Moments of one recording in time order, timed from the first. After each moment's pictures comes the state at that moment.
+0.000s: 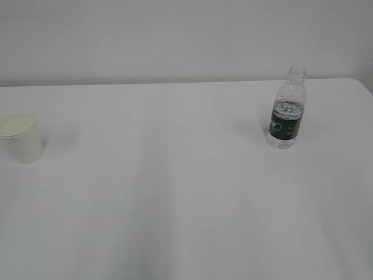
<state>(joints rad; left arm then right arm) -0.01 0.35 -0.59 -0.01 0.72 -0.04 0.12 0.17 -0.52 0.00 0.71 -0.06</state>
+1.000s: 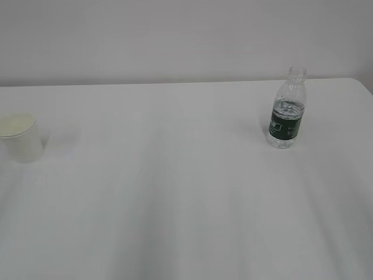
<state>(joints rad) -0.01 0.56 -0.59 -0.01 0.44 -0.04 0.12 0.47 -0.52 -0.01 0.41 -0.11</state>
